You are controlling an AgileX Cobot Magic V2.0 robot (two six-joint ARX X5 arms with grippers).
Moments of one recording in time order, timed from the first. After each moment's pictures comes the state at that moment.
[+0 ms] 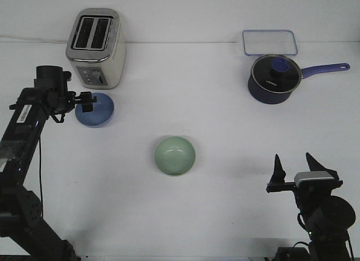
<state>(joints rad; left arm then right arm) 0.07 1.79 1.64 -0.73 0.02 -0.03 -0.03 0.36 0.54 -0.35 -0.10 0.02</state>
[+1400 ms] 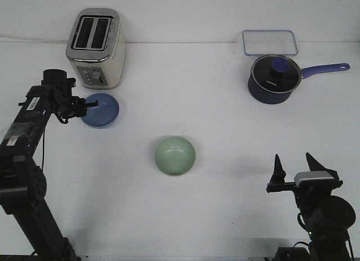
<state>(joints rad) 0.11 1.98 1.69 -0.72 0.12 -0.01 -0.03 0.36 0.54 -0.35 -0.10 0.02</state>
